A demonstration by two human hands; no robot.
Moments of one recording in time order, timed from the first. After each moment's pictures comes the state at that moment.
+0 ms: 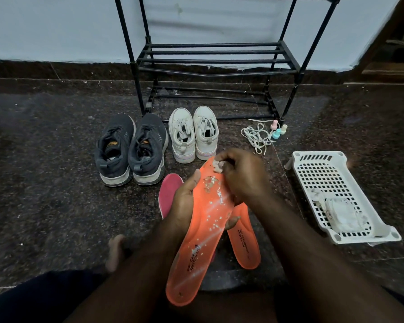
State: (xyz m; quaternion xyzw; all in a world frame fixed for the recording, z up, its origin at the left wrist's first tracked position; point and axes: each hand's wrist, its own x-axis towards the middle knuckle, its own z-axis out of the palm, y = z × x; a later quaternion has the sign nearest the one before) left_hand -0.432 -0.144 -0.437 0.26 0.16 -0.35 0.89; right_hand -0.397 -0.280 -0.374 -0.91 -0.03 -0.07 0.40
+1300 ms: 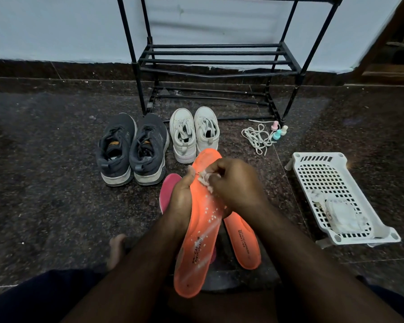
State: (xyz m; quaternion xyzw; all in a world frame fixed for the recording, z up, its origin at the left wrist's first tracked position) left_hand -0.427 -0.149 -0.424 0.26 0.18 -0.25 0.92; right_hand -0.419 -0.257 -0.359 -0.93 -0.02 0.02 0.38
